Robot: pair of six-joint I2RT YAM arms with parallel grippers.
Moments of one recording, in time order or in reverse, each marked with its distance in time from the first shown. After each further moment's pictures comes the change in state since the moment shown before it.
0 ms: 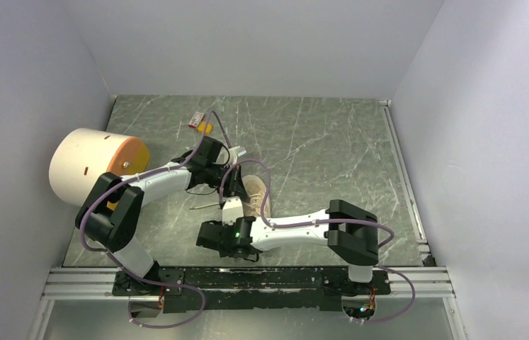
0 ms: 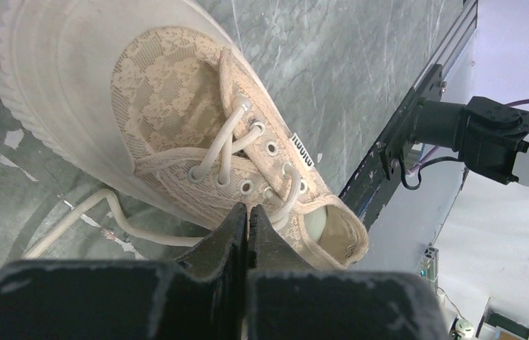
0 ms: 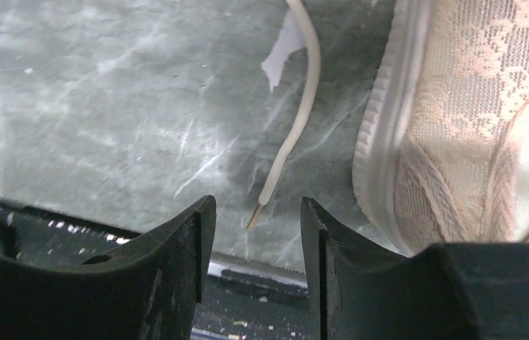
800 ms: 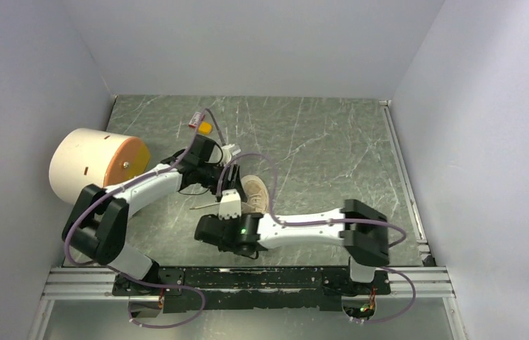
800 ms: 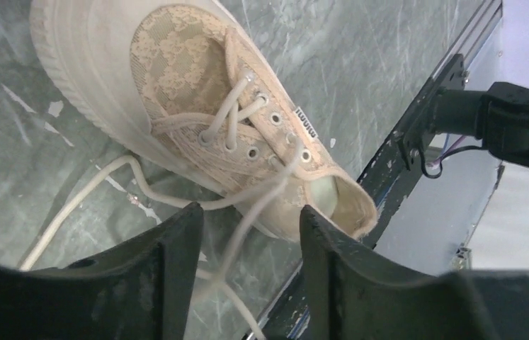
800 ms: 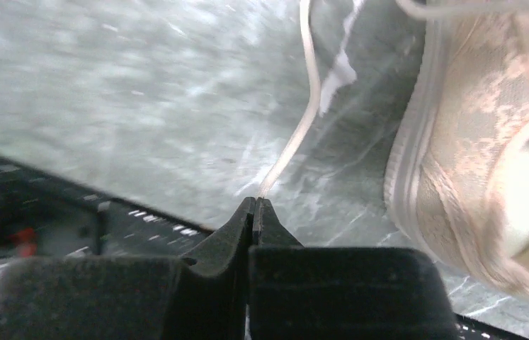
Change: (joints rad) left arm 0.023 -0.086 -0.014 -0.089 -0.035 0.088; right arm 0.003 0.002 0.024 0.038 0.043 0.013
